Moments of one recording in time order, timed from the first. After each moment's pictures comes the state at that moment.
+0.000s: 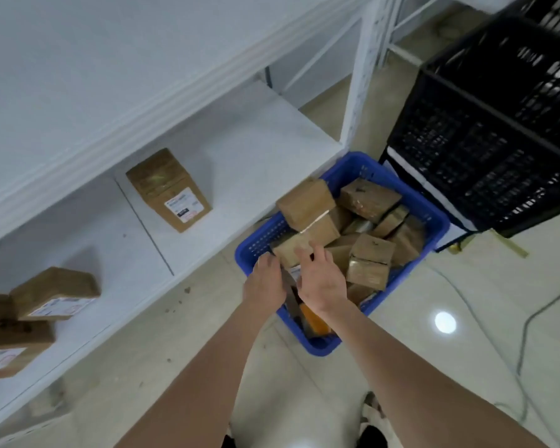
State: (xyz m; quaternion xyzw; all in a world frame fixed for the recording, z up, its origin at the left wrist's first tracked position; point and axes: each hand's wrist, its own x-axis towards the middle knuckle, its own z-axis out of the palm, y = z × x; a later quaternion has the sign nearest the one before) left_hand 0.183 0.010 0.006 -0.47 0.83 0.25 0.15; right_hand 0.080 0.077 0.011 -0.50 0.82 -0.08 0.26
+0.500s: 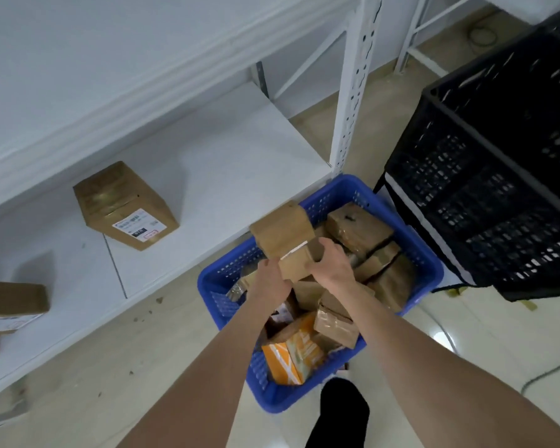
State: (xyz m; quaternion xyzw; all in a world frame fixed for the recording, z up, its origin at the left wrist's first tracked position) left_hand 0.026 -0.046 -0.063 -0.55 0.74 0.36 0.12; right_hand -0.100 0.002 -0.036 -0.30 0.82 -0.21 0.44
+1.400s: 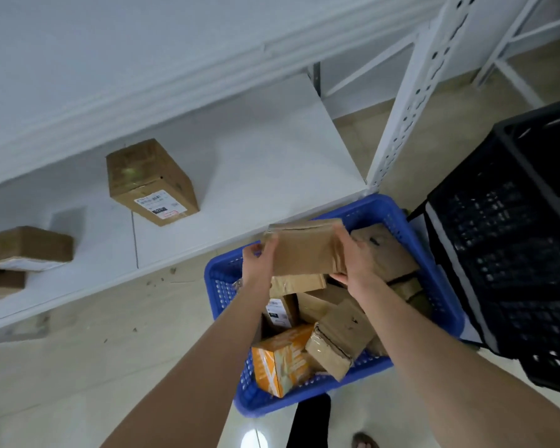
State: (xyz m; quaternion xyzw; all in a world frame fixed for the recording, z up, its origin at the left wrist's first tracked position) left_hand -0.003 -0.076 -0.034 -0.76 0.25 0.56 -0.22; right_hand -0.158 -0.050 -0.048 0.01 0.68 -0.44 0.59
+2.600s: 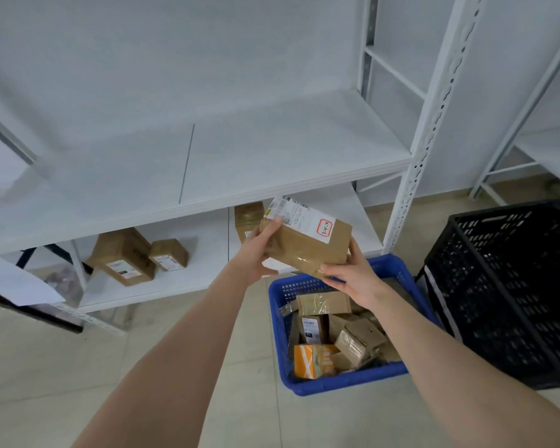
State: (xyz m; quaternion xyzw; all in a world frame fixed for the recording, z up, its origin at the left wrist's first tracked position) left_hand 0.138 0.075 0.314 -0.60 0.31 0.66 -0.33; right_hand -0.061 0.112 0.246 -0.28 0.49 -0.45 0.70
